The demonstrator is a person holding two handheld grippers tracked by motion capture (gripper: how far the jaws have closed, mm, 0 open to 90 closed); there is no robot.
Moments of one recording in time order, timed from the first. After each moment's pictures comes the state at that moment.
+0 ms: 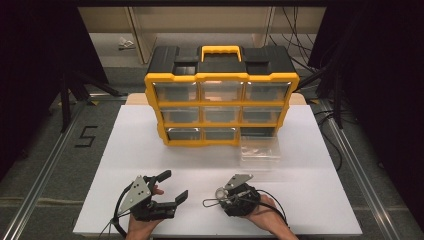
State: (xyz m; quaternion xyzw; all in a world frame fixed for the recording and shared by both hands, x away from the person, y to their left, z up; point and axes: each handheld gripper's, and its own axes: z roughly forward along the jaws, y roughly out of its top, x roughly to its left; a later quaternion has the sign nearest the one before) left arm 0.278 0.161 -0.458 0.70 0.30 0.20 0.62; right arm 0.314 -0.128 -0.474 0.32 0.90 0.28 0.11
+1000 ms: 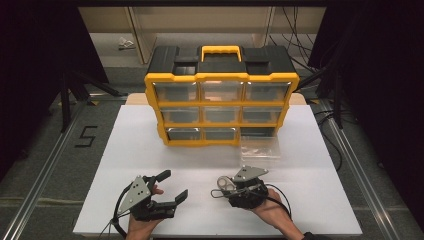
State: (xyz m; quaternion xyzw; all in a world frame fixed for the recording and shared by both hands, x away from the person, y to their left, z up) left arm 0.278 0.162 -0.457 0.69 0.30 0.20 0.62; right arm 0.320 -0.145 -0.451 0.33 0.86 0.36 0.14
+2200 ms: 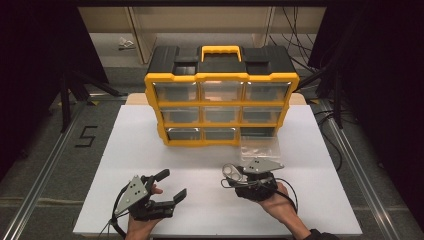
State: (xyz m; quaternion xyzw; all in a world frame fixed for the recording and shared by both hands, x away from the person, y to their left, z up) left arm 0.277 0.165 -0.456 0.68 0.31 0.20 0.64; right arm 0.325 -0.163 -0.426 0.34 0.83 0.42 0.17
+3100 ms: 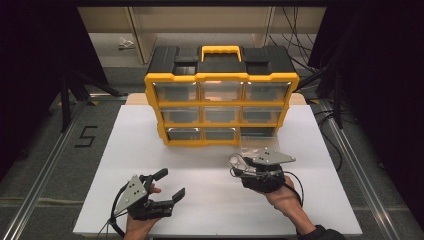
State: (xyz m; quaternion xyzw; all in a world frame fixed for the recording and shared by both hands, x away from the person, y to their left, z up) left arm 0.278 0.168 -0.456 0.68 0.31 0.21 0.63; right arm 0.336 -0.179 -0.411 0.35 0.80 0.45 0.18
